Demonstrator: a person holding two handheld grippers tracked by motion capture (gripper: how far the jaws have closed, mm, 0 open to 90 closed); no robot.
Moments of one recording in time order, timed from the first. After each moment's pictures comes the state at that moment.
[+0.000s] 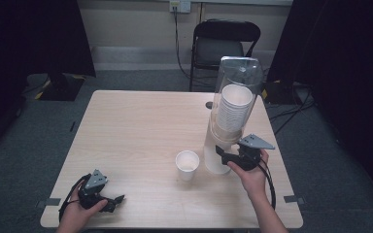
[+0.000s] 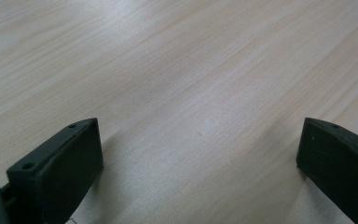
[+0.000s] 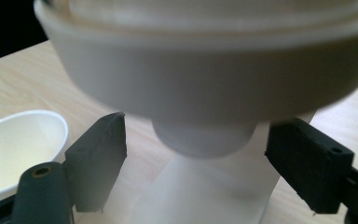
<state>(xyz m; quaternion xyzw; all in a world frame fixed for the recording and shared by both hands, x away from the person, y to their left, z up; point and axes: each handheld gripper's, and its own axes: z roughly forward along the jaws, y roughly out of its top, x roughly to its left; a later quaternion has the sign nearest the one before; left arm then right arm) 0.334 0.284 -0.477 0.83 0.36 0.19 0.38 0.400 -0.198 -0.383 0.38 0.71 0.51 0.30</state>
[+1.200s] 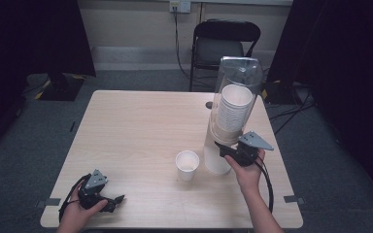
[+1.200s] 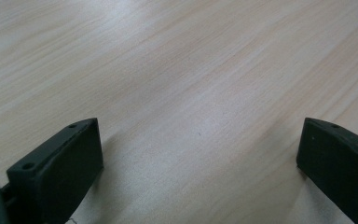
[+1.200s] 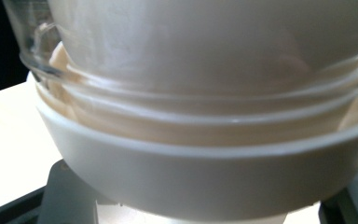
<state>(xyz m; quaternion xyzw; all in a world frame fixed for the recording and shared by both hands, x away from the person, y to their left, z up) 0.334 0.284 -0.477 0.83 0.36 0.19 0.38 0.409 -0.189 -0.383 0.37 0.66 0.55 0.35</state>
